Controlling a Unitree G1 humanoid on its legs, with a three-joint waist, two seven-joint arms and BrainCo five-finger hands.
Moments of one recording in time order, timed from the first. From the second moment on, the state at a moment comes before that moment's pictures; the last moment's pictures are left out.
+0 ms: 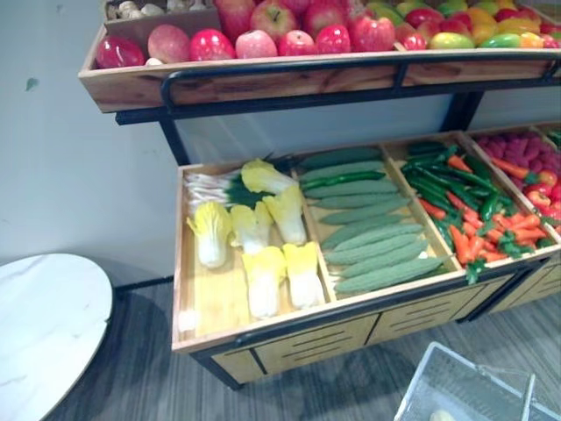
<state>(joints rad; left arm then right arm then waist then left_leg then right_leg) 0.22 0.12 0.43 1.06 0.14 -0.08 0.11 0.07 -0.29 -0.78 1.19 -0.10 -0.07 -0.02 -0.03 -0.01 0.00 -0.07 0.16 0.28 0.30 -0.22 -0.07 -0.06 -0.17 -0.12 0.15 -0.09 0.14</state>
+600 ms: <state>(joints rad) 0.19 0.14 0.27 1.01 0.22 -0.11 0.11 -0.02 -0.19 -0.58 1.08 -0.04 -0.11 -0.04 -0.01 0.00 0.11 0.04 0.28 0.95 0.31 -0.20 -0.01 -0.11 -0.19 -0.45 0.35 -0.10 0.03</state>
